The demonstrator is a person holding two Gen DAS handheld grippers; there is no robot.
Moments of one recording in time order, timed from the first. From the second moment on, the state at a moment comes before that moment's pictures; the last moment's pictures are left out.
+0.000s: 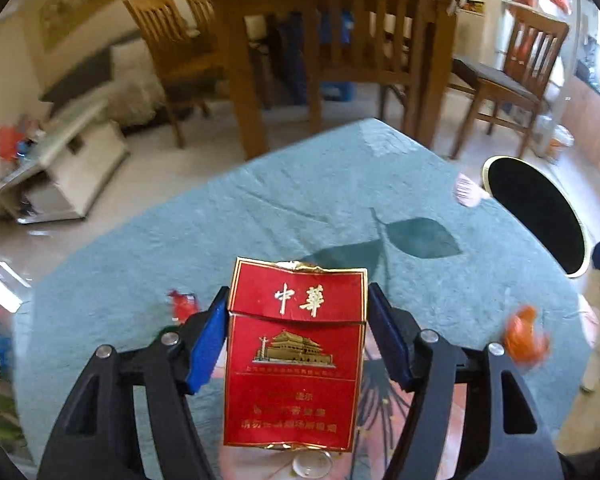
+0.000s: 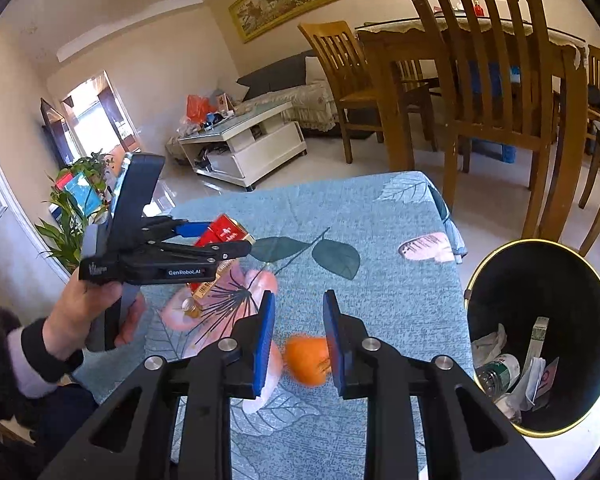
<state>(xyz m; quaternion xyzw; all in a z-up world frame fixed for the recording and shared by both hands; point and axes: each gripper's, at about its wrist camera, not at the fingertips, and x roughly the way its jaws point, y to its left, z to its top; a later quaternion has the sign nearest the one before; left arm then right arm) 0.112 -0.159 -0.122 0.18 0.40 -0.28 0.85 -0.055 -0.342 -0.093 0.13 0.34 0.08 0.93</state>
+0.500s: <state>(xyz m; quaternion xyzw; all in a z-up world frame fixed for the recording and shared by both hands) 0.100 -0.149 -0.132 0.17 0.41 -0.28 0.85 -0.026 -0.316 -0.144 0.07 0.44 0.06 0.89</state>
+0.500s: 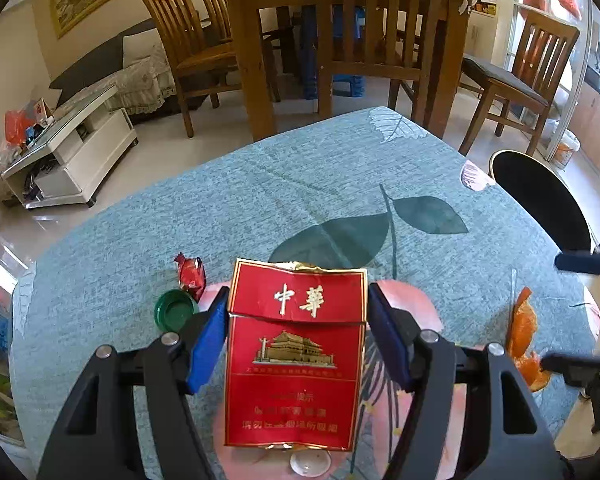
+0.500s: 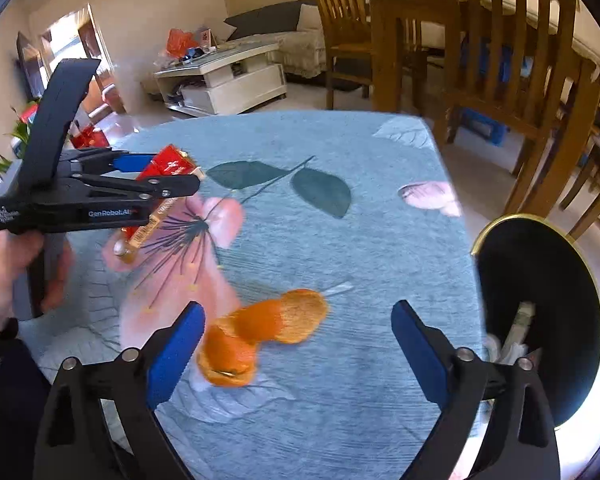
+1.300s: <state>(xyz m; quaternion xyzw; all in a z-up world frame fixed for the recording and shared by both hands) 0.088 -0.191 -0.089 0.16 0.36 -0.29 0.87 -0.053 -0.315 -0.069 -0.04 0.39 0.02 0.92</state>
